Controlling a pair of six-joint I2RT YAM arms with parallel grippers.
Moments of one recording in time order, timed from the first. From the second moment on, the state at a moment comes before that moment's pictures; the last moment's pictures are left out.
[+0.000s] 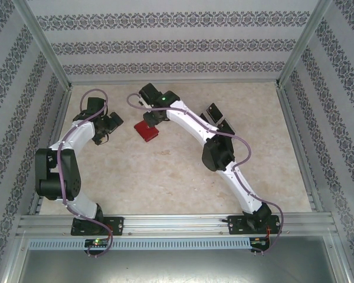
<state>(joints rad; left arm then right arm) 0.03 1.62 1.12 -0.56 0.04 -0.76 0.74 2.55 2.52 -1.07 0.09 0.03</state>
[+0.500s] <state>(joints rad) 0.03 1.62 1.12 -0.57 0.10 -0.74 0.76 2.68 2.58 -0.96 0.08 0.03</state>
